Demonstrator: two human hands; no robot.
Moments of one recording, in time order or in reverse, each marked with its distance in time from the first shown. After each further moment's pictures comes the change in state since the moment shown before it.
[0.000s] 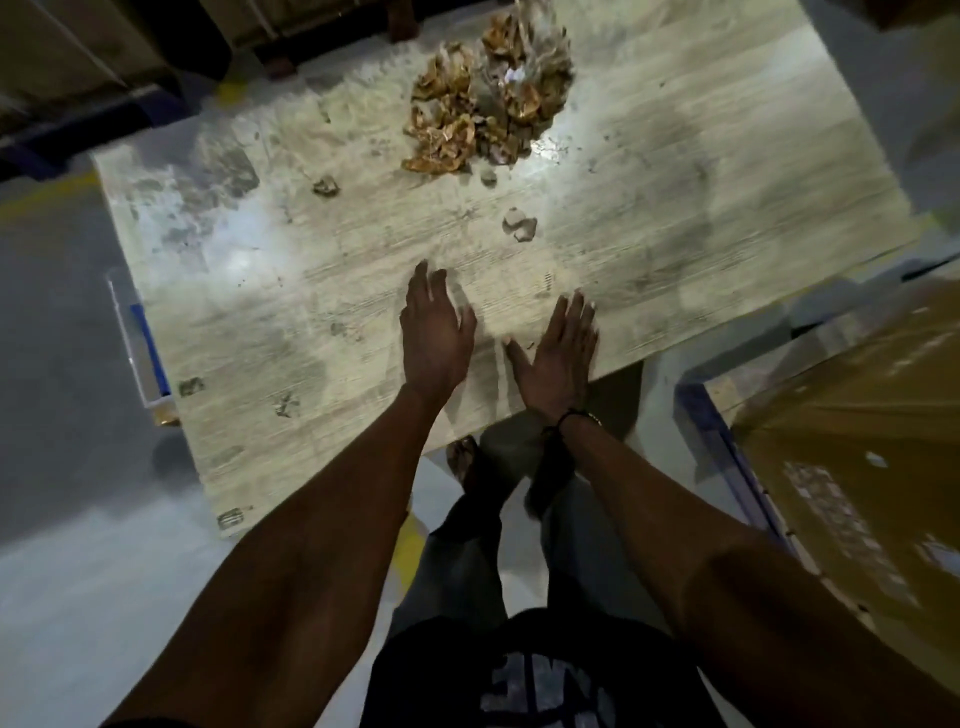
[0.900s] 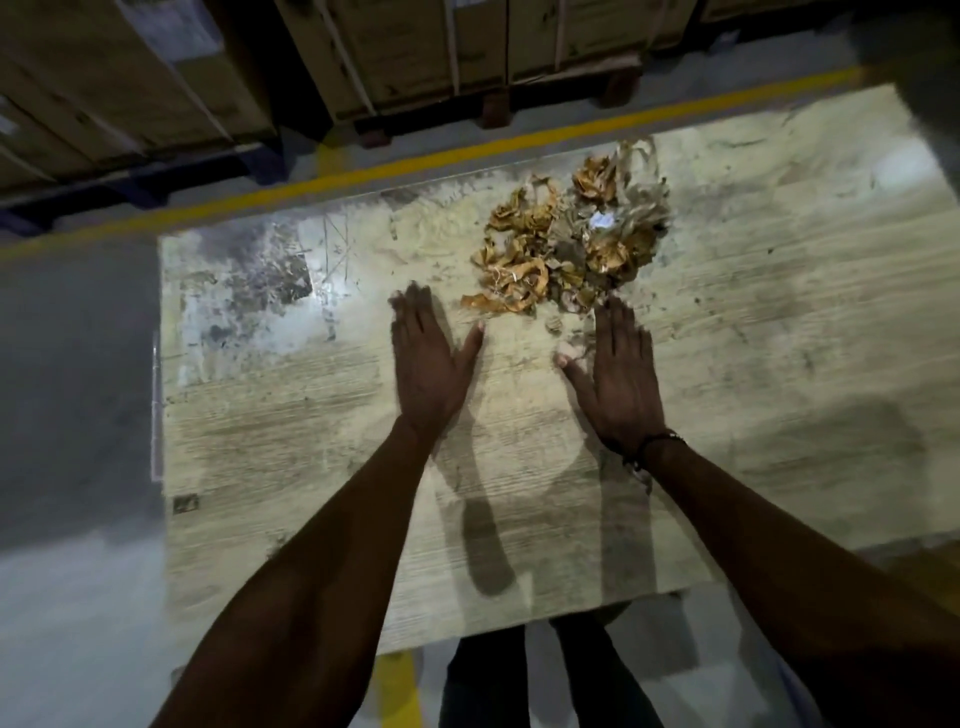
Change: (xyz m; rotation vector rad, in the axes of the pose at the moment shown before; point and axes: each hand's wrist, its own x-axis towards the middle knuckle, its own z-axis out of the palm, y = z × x) left_hand 0.168 -0.038 -0.013 0.029 0.199 -0.158; right_hand 0.220 -0.030 -0.021 -0.183 -0.038 -0.490
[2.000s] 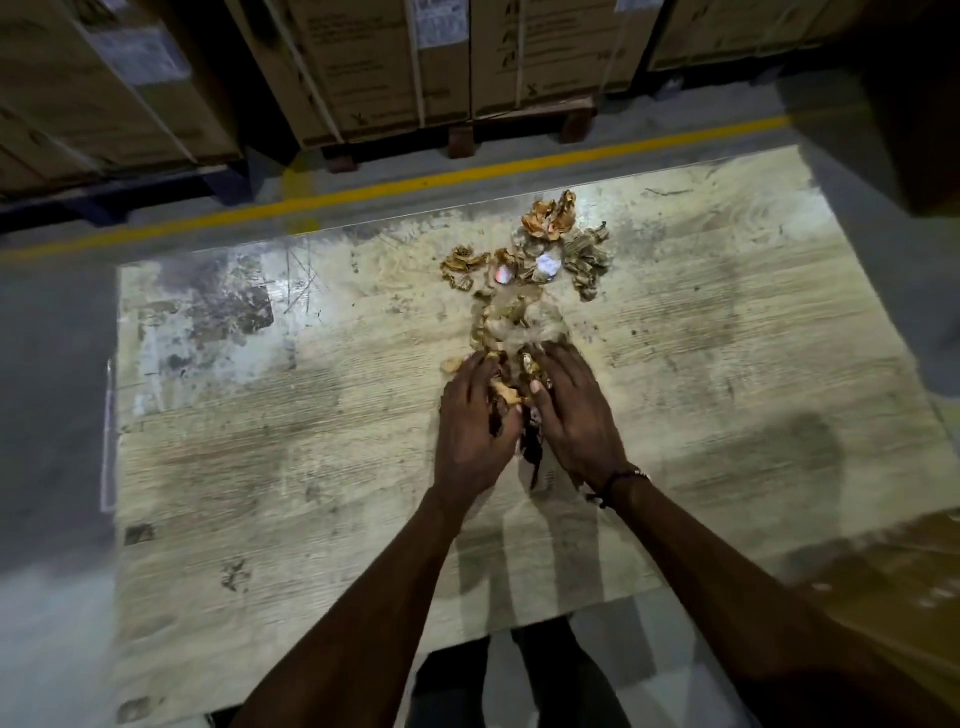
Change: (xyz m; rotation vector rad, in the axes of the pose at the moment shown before) left_hand -0.066 0.079 0.033 -0.248 -0.099 0.175; right_hand -0.015 -0.014 -0.052 0.259 0.019 -0.075
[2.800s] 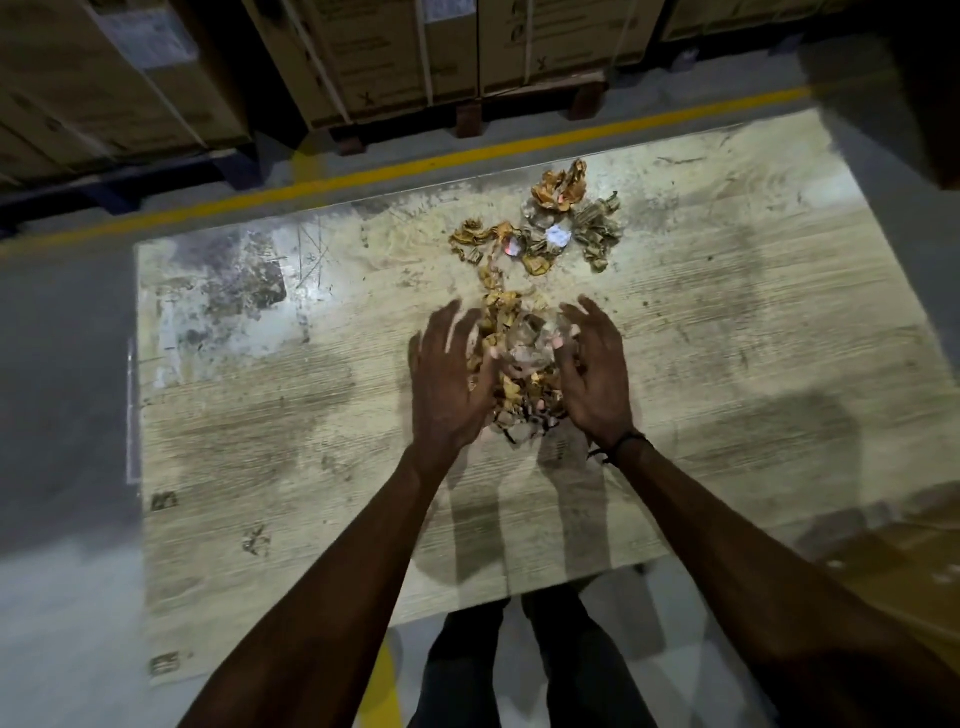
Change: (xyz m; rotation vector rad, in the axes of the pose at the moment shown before) left_hand 0.010 -0.006 -0.042 0.121 0.106 0.068; right_hand 0.007 0.002 0.002 0.140 0.162 0.094
